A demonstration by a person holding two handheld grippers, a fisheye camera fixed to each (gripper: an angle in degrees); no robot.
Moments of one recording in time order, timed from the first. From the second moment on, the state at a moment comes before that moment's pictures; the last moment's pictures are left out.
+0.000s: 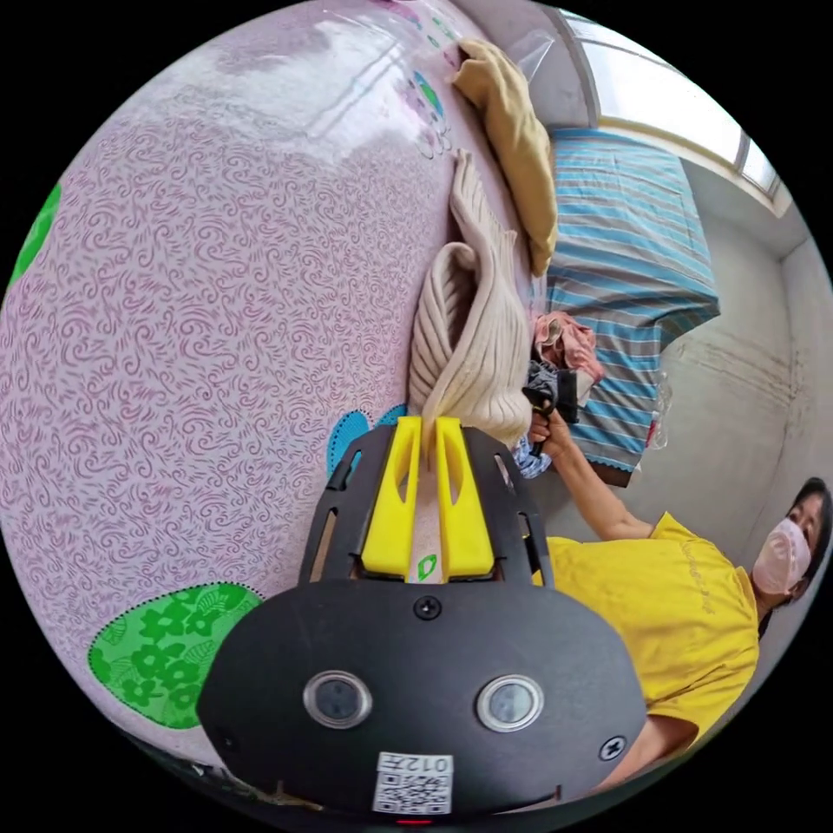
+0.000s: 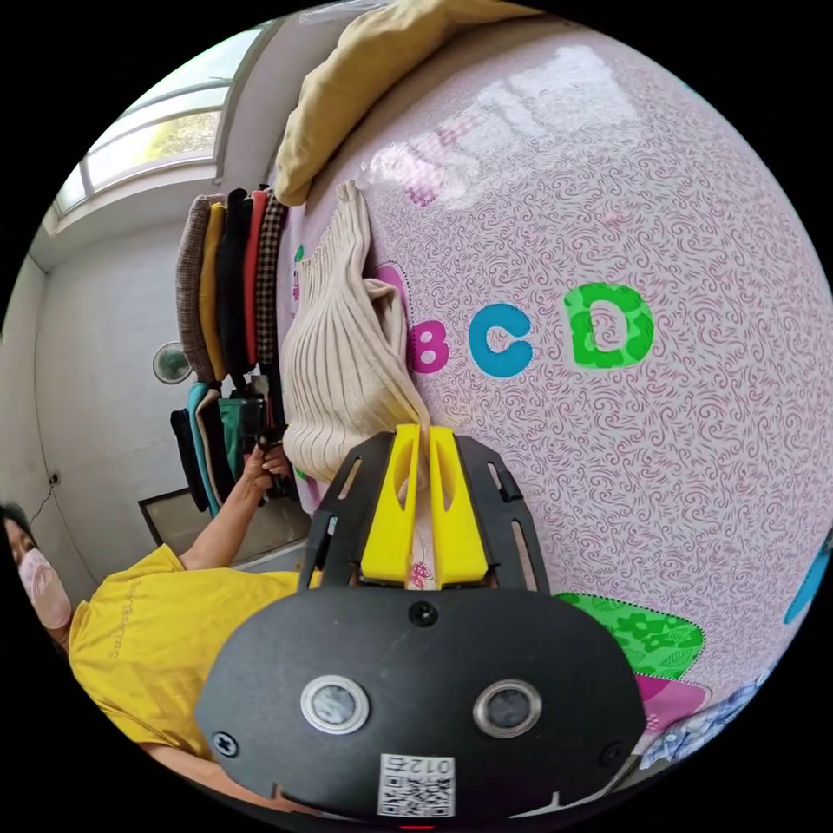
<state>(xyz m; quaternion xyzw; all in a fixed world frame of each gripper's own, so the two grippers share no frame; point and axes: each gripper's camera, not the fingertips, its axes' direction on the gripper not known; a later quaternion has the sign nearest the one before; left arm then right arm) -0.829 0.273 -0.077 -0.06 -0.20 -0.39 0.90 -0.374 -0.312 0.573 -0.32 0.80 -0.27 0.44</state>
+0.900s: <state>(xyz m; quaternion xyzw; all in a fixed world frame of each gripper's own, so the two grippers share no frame) -0.829 0.190 -0.073 -0.11 -0.33 -0.31 0.89 -0.392 -0.309 0.583 -0.31 0.80 -0.29 0.42</state>
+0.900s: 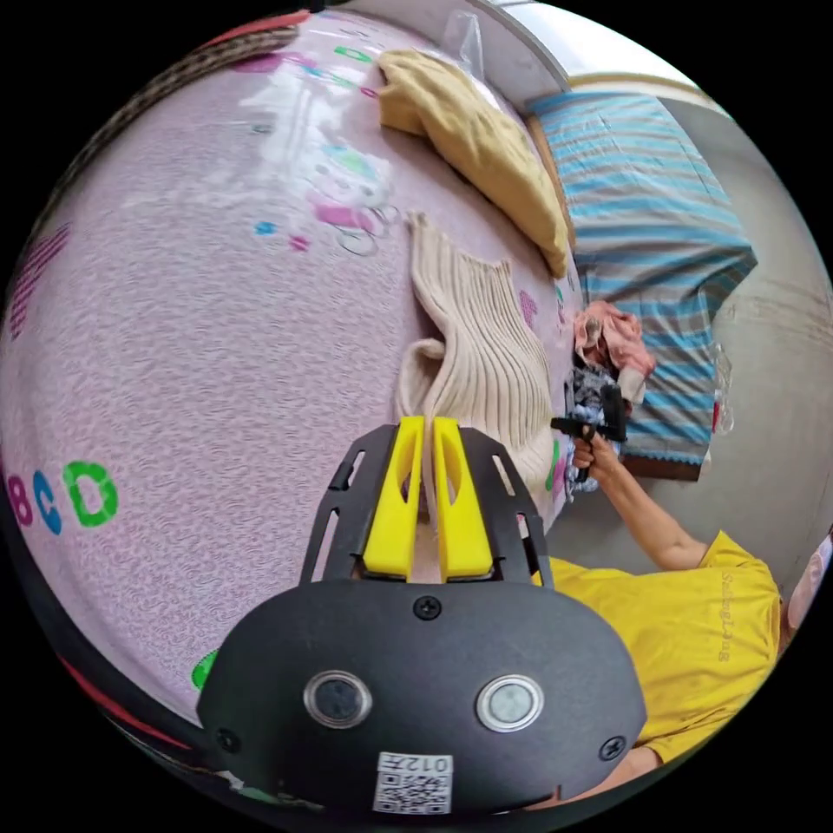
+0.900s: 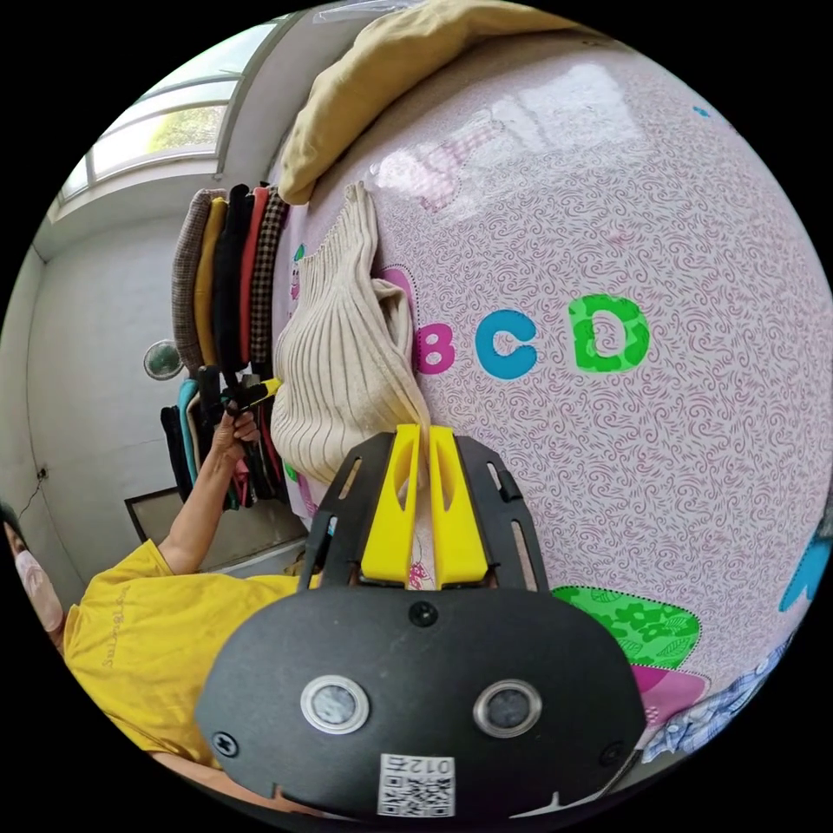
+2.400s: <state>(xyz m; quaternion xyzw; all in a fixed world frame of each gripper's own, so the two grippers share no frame) -0.747 0.283 0.015 -0.25 -0.34 -0.16 0.89 -0.439 -0.256 0.565 -0.40 0.75 -0.35 0.39</state>
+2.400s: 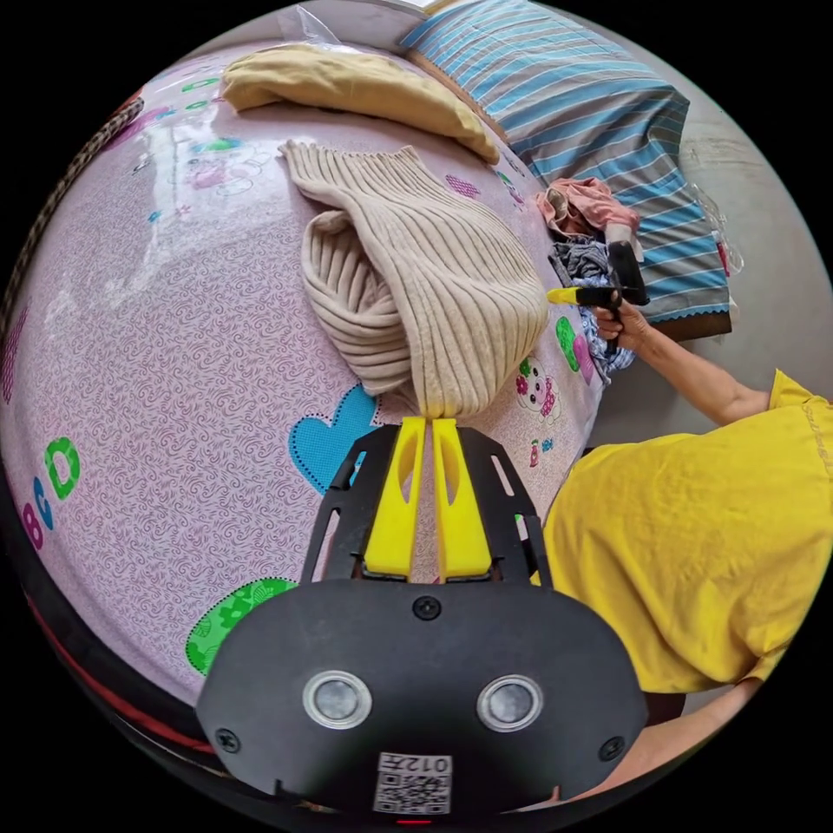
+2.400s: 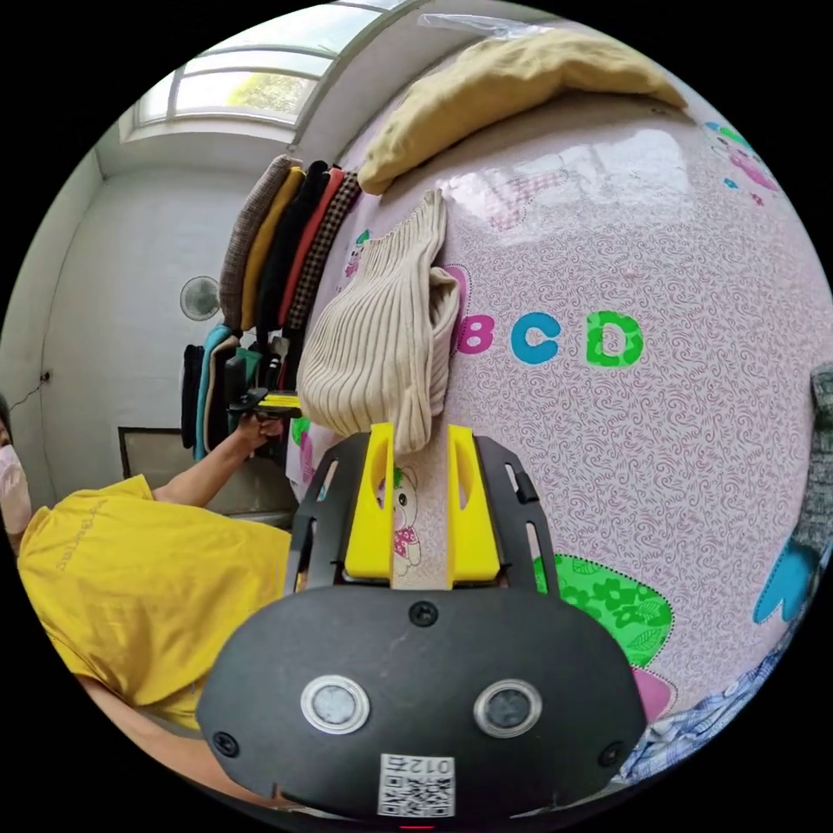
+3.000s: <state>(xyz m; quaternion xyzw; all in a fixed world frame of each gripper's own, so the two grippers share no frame) -0.760 0.278 -0.049 -0.22 -0.38 -0.25 0.86 -0.406 -0.264 0.595 -0.45 0.78 -0.33 0.28</state>
